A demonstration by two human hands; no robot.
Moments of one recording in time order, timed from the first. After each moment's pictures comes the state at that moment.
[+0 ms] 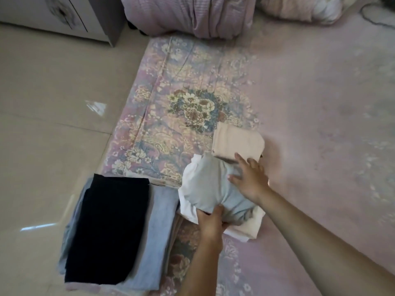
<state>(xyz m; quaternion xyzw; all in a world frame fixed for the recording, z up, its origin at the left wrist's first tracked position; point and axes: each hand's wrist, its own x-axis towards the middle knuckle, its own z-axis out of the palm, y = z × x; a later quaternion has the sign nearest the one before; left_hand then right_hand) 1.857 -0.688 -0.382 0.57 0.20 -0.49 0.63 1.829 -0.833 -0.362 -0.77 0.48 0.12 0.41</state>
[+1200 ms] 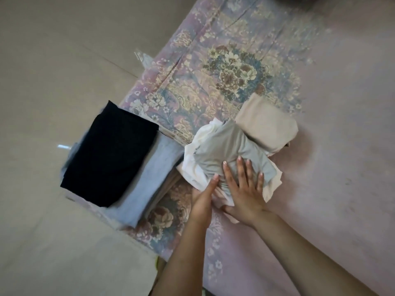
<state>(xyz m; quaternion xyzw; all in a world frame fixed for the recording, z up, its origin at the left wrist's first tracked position) 1.818 -0.679 -0.439 0.47 0.21 -0.37 0.77 1.760 -0.785 -0.438 -0.93 0.19 0.16 0.25</state>
